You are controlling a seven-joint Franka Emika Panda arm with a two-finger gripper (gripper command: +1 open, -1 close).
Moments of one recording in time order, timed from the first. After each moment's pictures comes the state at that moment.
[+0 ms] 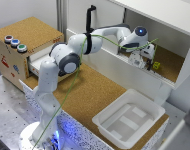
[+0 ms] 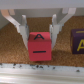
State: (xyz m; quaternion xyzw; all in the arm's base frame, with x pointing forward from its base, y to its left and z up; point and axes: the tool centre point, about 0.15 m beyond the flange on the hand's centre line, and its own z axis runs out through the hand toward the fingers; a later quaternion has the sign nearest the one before) arm 0.652 -0.237 0.477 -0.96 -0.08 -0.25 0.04
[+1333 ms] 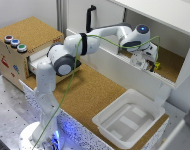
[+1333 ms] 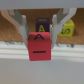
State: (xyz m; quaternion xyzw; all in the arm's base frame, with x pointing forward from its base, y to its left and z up) arm 0.569 -0.325 0.477 -0.98 -0.04 -0.18 -0.01
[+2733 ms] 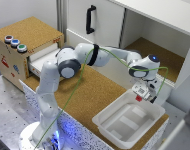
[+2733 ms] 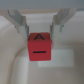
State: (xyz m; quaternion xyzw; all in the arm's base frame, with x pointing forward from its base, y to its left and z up) arm 0.444 -0.396 0.302 -1.00 -0.01 0.02 0.03
